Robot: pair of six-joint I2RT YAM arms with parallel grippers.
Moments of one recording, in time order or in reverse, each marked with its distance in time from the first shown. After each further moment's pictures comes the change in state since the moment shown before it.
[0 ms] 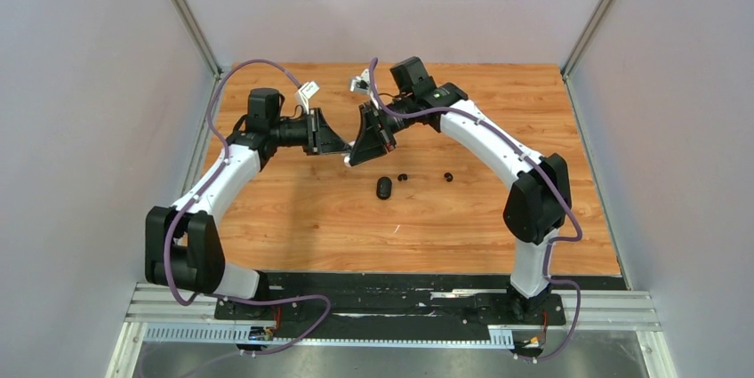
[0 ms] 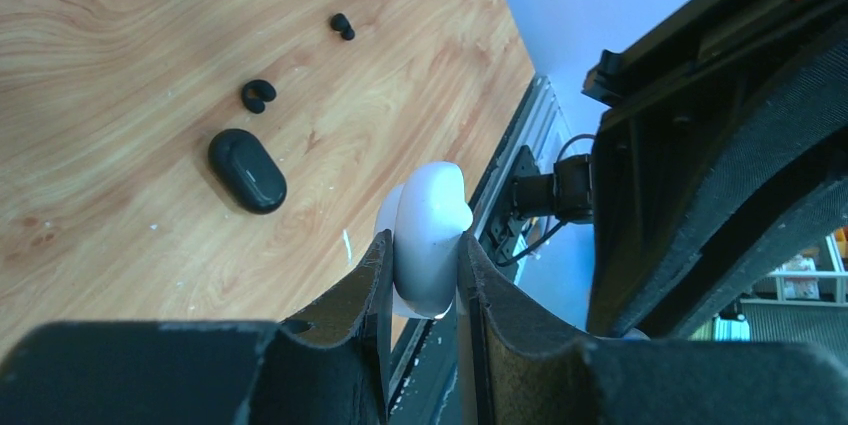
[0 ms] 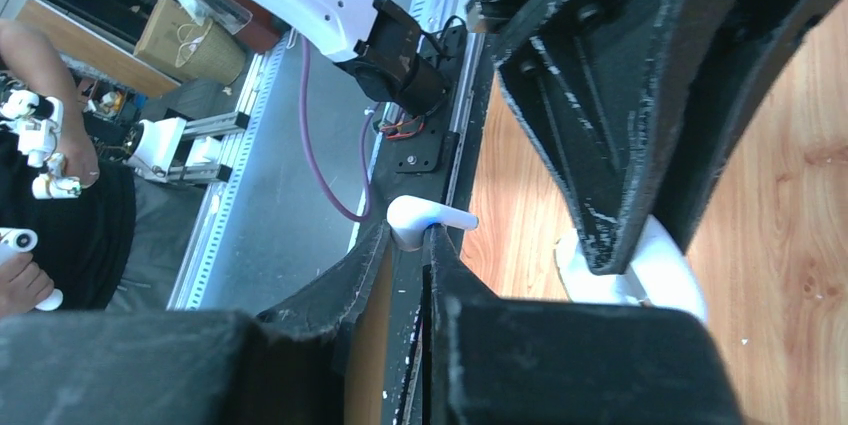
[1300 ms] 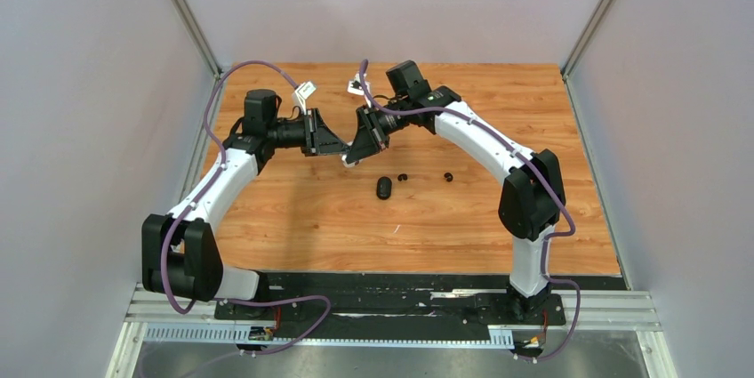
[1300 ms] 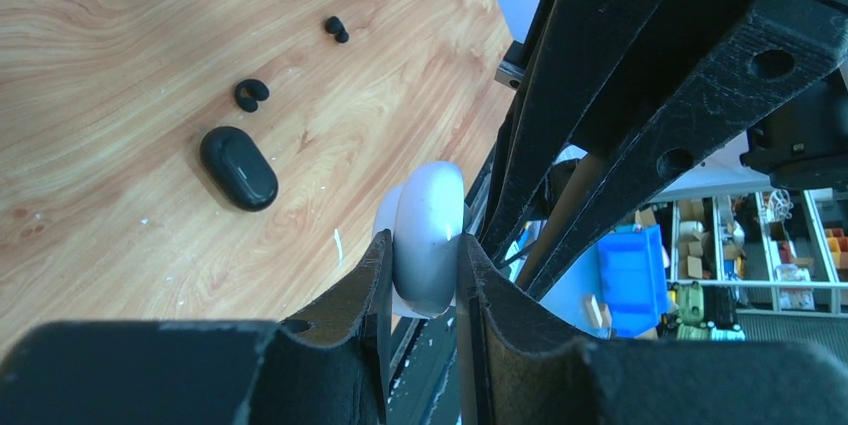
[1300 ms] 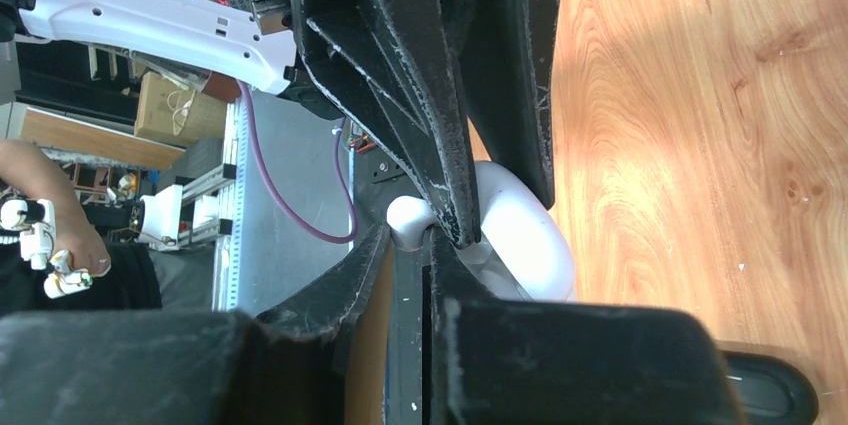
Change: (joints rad) left arm 0.001 -0.044 -0.020 0.010 -0.001 -0.040; right arm -0.002 0.043 -0.016 0.074 0.183 0.225
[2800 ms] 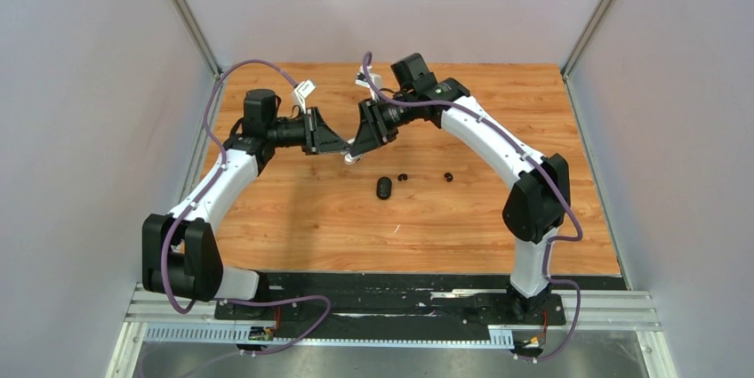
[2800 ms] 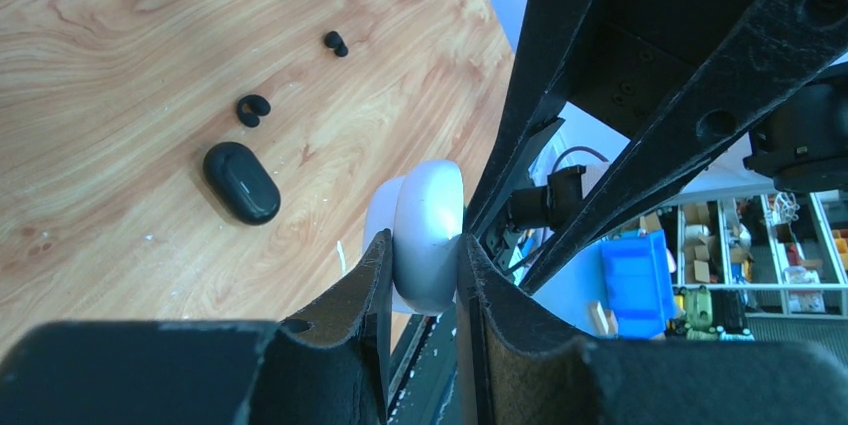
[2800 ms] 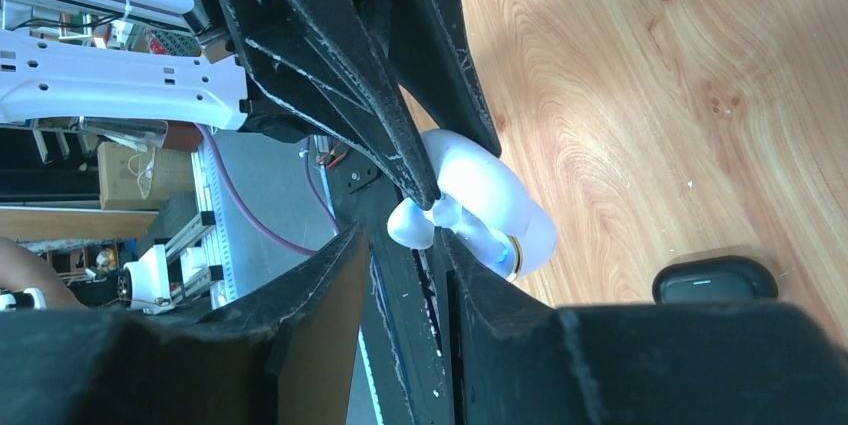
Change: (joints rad) left arm 0.001 0.000 -0.013 0.058 -0.006 -0.016; right arm -0.011 -0.025 0.074 -0.139 0.207 0.082
